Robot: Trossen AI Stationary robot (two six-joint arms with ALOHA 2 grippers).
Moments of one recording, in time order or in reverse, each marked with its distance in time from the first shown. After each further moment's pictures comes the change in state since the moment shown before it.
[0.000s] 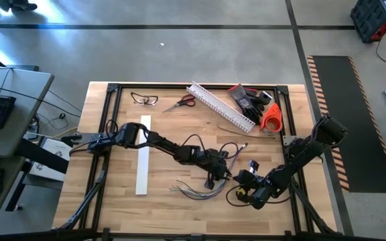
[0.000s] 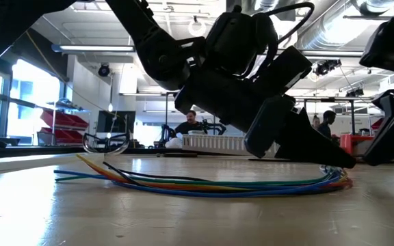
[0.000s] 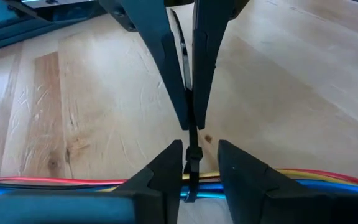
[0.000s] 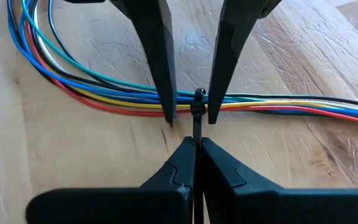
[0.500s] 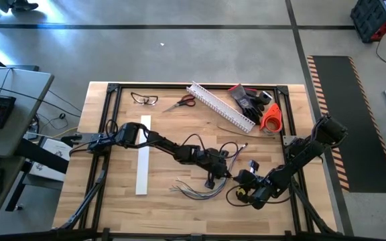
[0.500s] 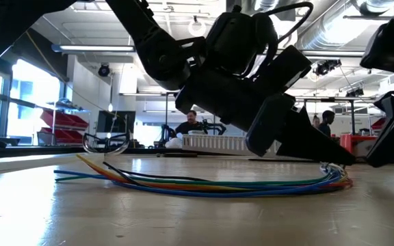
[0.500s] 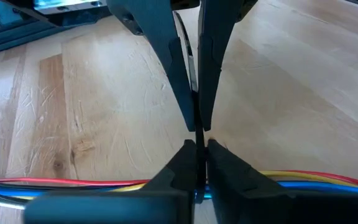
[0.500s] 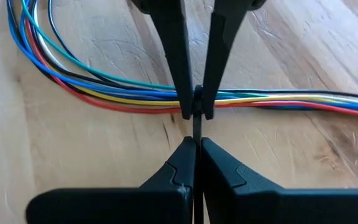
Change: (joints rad) left arm 0.000 -0.001 0.000 0.007 0.003 0.000; right arm 0.000 0.000 0.000 -0.001 -0.015 0.019
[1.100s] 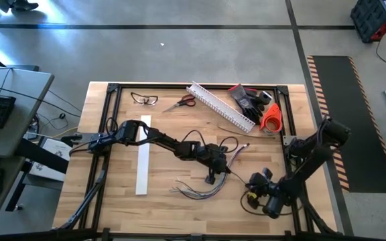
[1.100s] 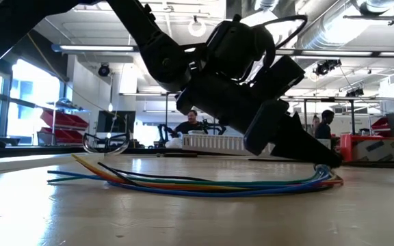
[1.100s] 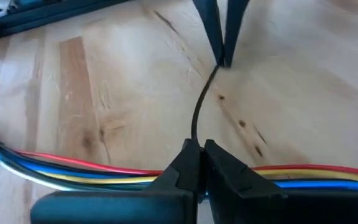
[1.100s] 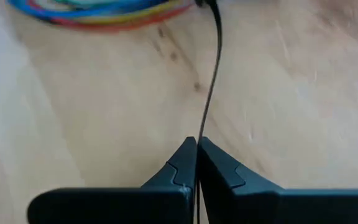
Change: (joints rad) left arm 0.045 -0.004 -0.005 -0.035 0.005 -0.011; right arm 0.206 -0.001 -0.001 -0.170 -0.038 0.505
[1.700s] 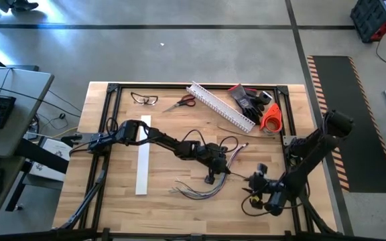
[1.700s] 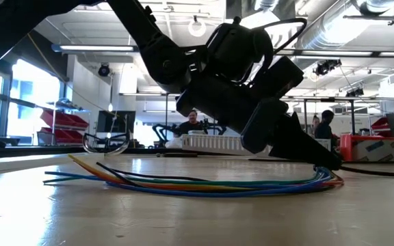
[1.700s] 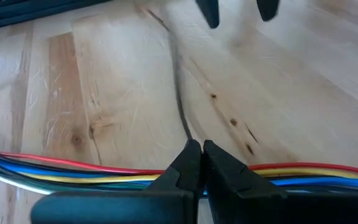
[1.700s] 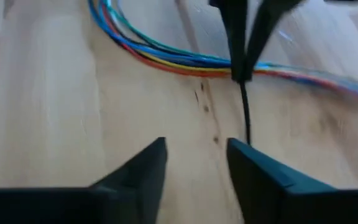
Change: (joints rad) left arm 0.002 0.002 -0.001 0.006 0.045 -0.026; right arm -0.039 -0.145 0.002 0.018 0.059 -0.486
